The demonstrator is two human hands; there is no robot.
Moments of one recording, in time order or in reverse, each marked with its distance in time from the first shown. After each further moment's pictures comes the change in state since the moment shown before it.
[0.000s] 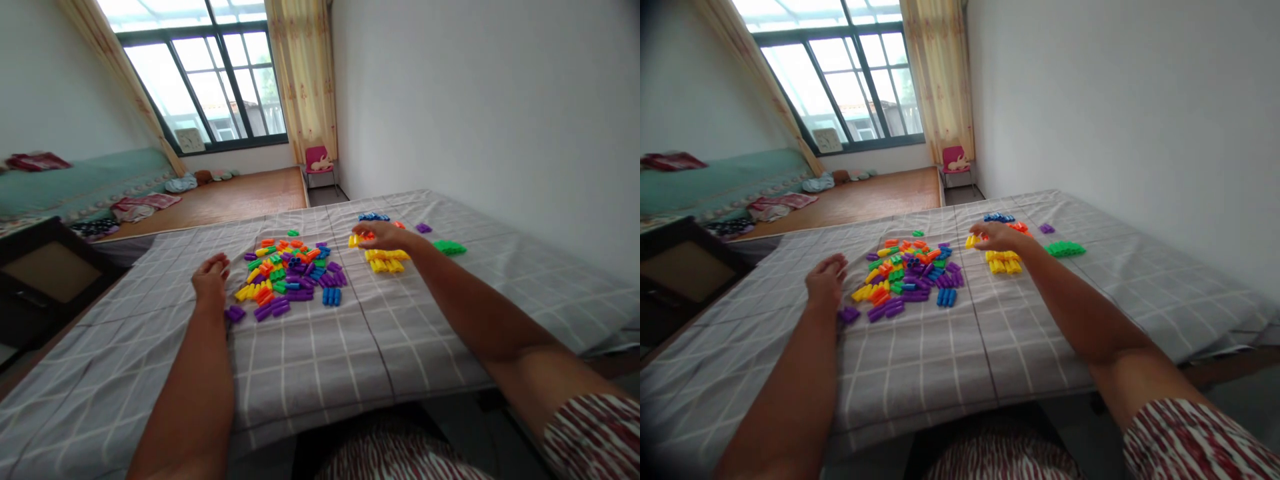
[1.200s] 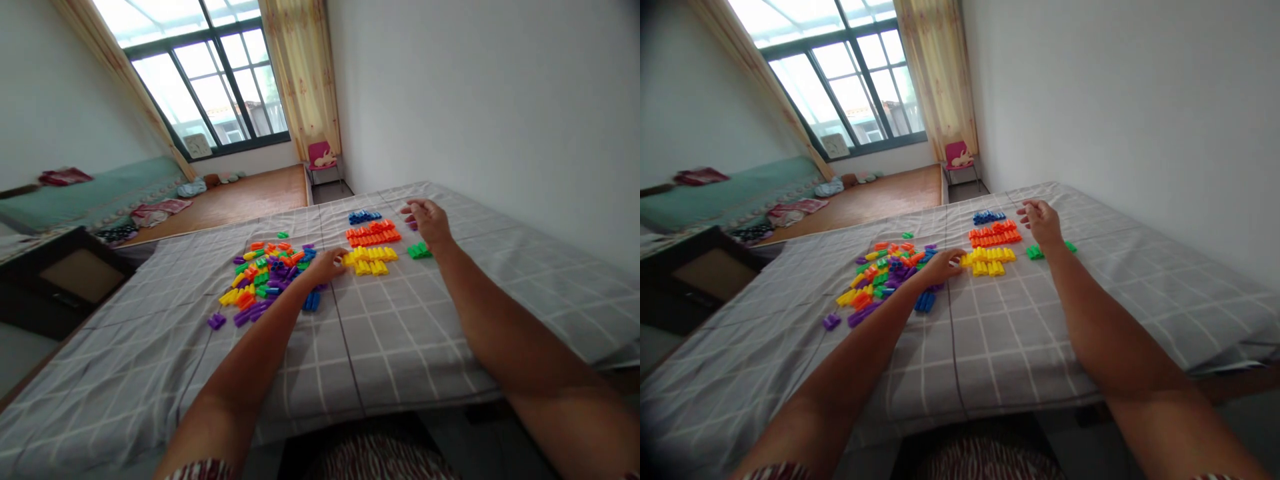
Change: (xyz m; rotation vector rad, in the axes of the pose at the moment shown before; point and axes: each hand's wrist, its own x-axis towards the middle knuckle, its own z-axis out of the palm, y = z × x) left_hand -0.162 0.029 0.239 0.624 -1.194 0.550; right_hand -0.075 0.098 -0.029 0.643 0.905 0.368
